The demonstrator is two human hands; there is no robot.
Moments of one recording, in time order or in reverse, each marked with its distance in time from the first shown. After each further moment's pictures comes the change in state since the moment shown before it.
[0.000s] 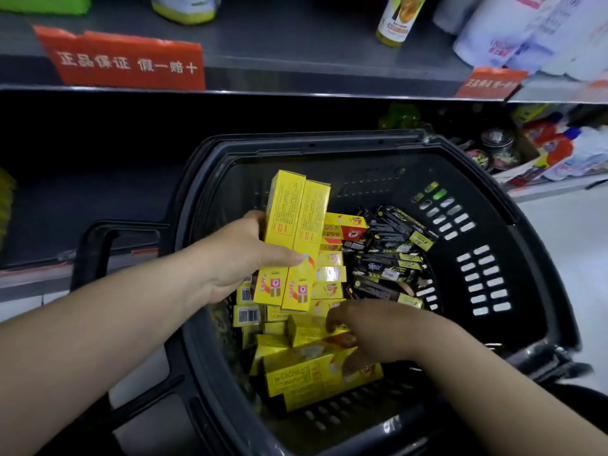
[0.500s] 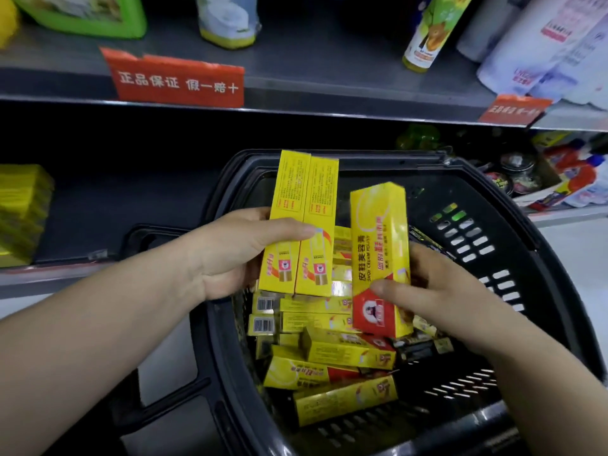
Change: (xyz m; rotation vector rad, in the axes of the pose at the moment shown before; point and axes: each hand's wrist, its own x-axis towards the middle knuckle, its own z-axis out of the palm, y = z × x) left_hand -0.027 0.024 -0.018 -0.237 -0.111 0.066; right_hand -0.046 0.004 -0.045 0.979 0.527 -0.099
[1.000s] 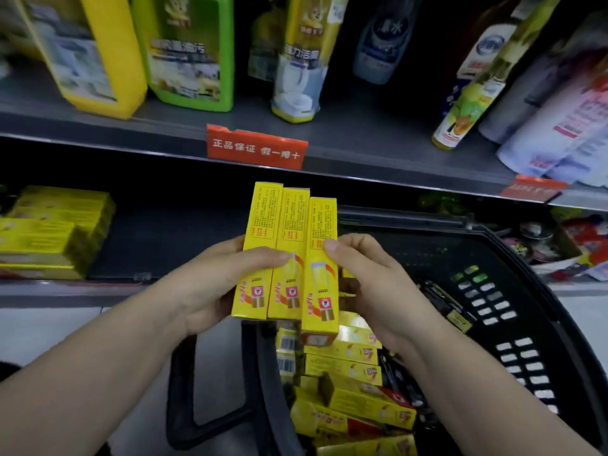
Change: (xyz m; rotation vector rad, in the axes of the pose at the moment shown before) left_hand -0.050 0.010 -0.046 -0.045 0.171 0.129; right_hand 0.048 -0.089 0.074 0.480 0.027 -0.043
